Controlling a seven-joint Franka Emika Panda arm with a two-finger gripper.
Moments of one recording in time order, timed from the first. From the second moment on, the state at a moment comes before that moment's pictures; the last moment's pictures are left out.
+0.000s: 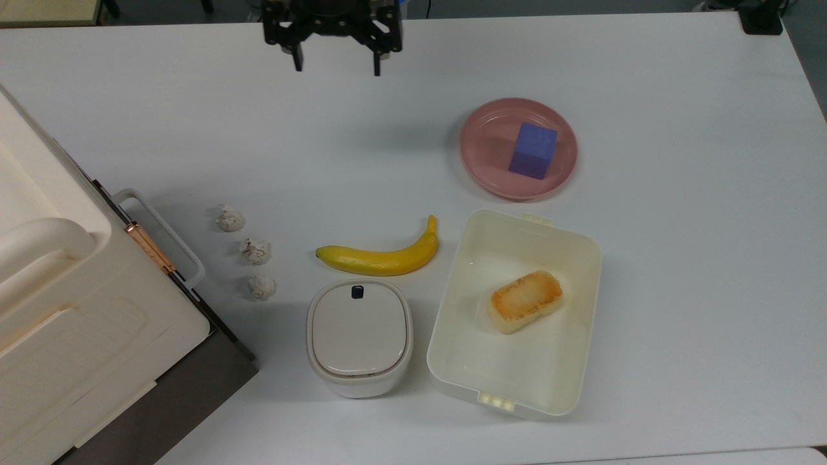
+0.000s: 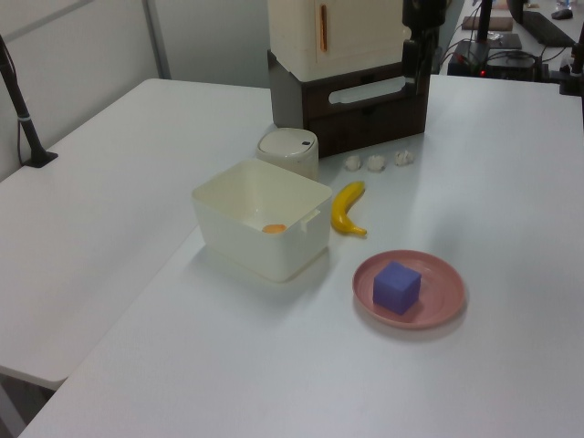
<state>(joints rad) 0.13 0.08 -0.10 -1.59 -0.01 1.69 0.06</state>
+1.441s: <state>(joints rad) 0.40 0.30 0.09 -1.87 -0.06 2.08 0.64</state>
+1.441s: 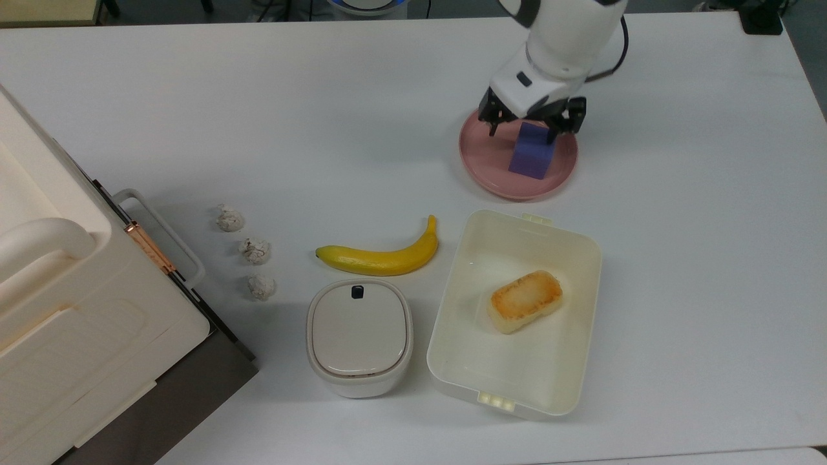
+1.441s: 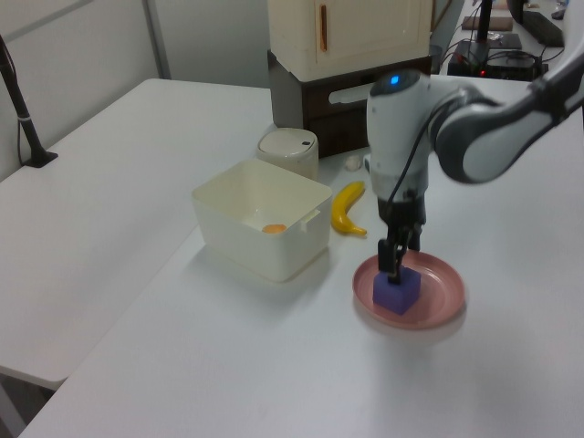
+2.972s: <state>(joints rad) 0.41 0.38 0.14 -1.85 -0.12 2.16 0.71</state>
